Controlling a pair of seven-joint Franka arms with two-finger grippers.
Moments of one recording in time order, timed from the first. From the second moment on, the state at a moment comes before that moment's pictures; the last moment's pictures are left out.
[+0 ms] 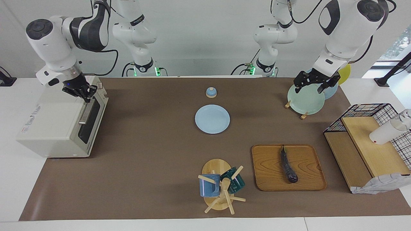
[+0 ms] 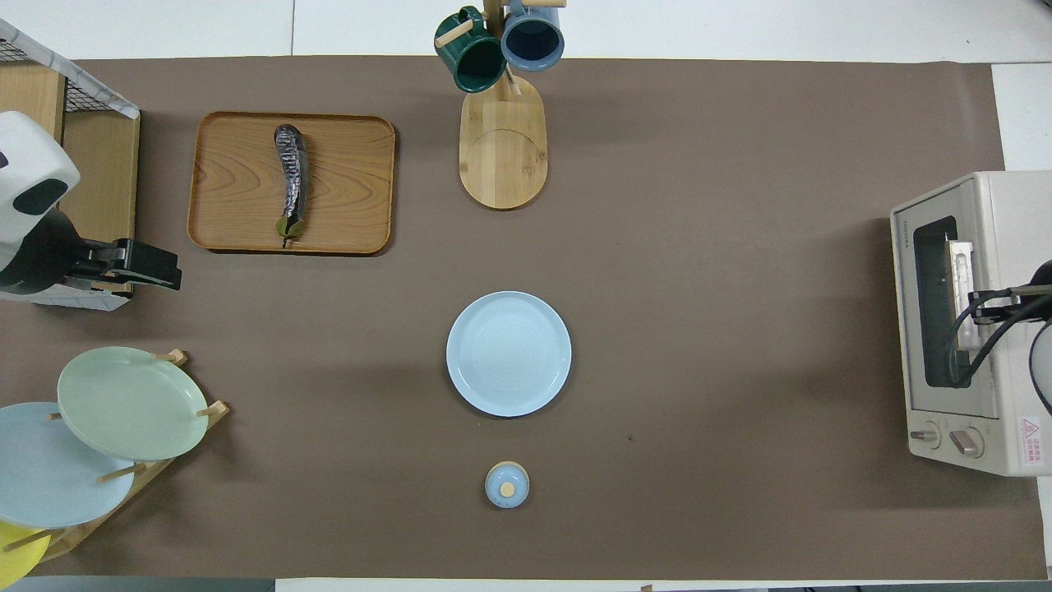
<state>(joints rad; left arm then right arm) -0.09 -0.05 -0.03 -1.72 -0.03 1.62 -0.02 -0.16 -0.12 -0.03 -2.03 -0.11 1.86 -0.14</state>
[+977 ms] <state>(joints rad) -0.09 -0.05 -0.04 -1.72 -0.03 1.63 -0.02 -0.09 -0.11 -0.02 -2.11 -0.09 1.93 -0.05</state>
